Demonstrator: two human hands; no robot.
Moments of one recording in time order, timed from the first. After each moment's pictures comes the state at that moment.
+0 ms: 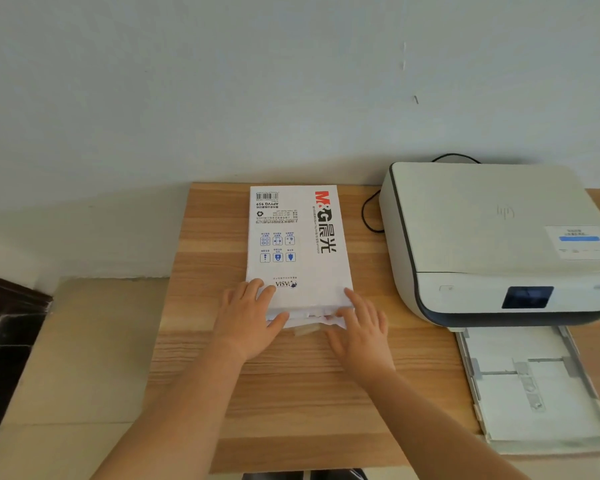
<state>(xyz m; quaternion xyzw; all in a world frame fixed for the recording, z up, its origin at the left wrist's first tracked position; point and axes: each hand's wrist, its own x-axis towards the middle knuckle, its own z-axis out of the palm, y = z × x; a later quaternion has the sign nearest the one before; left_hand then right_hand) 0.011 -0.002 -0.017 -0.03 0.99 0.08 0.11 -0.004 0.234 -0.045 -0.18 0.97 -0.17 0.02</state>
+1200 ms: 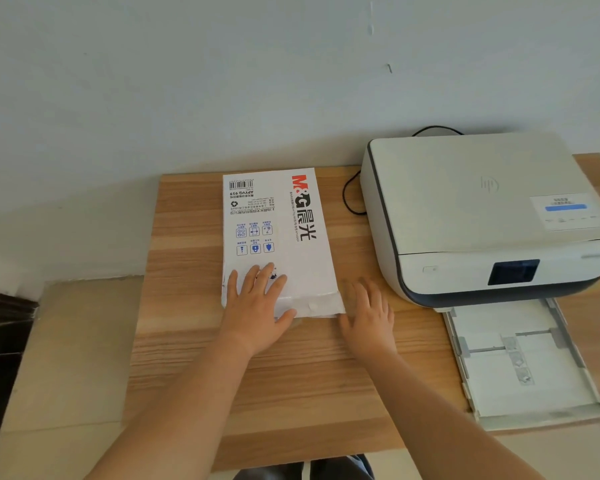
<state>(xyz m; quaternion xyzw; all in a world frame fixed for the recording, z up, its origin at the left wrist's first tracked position) -0.008 0.039 -0.025 0.03 0.99 0.06 0.14 -0.020 0.262 -0.062 0.01 0.97 -0.21 0.12</state>
